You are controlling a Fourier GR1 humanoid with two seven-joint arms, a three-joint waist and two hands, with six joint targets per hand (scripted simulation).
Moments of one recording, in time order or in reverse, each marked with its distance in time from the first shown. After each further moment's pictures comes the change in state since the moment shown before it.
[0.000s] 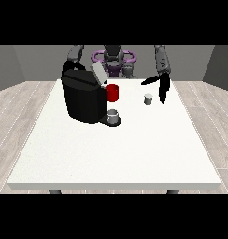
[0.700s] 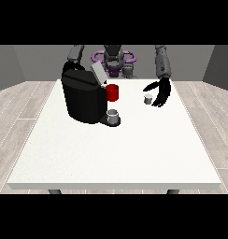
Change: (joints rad) left arm -0.091 0.037 -0.030 0.230 -0.165 0.062 -0.035; right arm 0.002 0.012 0.021 0.030 0.012 -0.013 0.001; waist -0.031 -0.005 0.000
